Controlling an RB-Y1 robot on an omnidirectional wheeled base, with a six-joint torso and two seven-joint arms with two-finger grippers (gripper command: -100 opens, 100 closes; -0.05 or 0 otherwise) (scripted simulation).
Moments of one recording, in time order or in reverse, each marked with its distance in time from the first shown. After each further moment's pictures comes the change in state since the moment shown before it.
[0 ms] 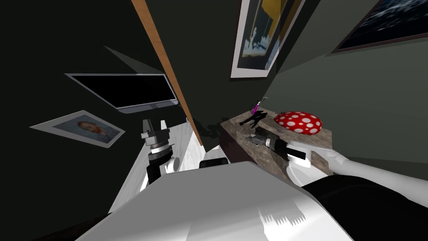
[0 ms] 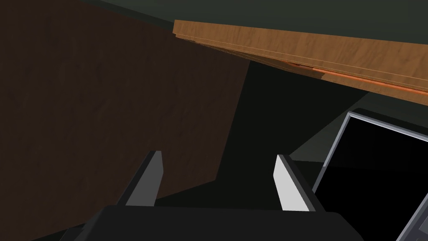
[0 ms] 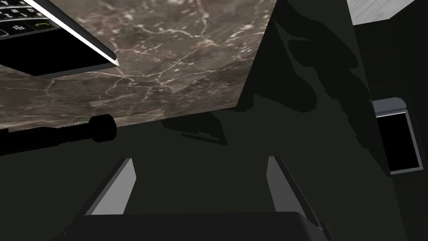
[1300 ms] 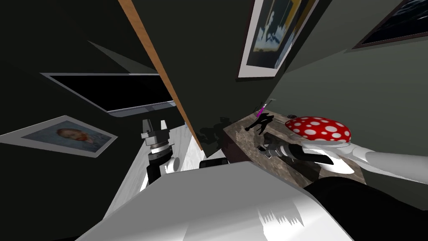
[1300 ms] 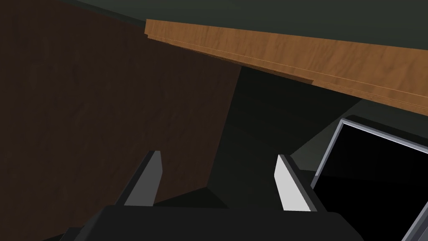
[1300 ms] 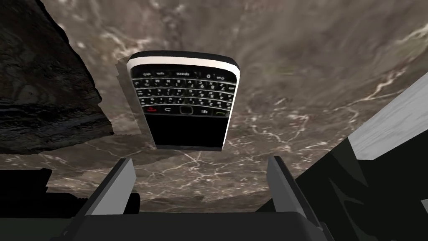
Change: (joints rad) left arm 0.000 0.000 0.000 0.000 0.000 0.000 0.000; right arm 0.234 -0.353 0.055 0.118 0.122 -0.027 -0.035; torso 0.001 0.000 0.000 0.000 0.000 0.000
